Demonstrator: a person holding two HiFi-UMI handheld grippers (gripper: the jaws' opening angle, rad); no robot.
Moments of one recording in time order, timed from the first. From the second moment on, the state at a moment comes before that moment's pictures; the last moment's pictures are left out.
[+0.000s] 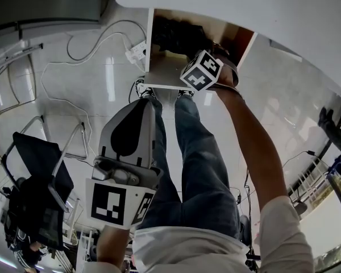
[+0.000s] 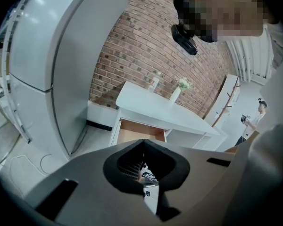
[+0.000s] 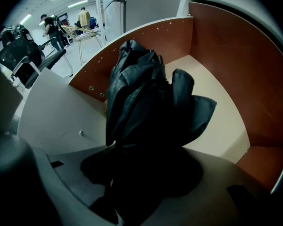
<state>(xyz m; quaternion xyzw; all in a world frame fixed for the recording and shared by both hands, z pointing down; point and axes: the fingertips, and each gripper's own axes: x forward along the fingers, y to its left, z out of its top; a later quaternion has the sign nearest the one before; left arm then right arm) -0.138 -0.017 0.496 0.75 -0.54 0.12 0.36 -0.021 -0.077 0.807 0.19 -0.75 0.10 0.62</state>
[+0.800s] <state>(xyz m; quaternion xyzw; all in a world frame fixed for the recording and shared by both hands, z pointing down) -0.133 -0.014 0.476 0.75 -0.54 0.12 0.35 -0.020 -0.072 0.769 0.21 -0.77 0.13 0.59</state>
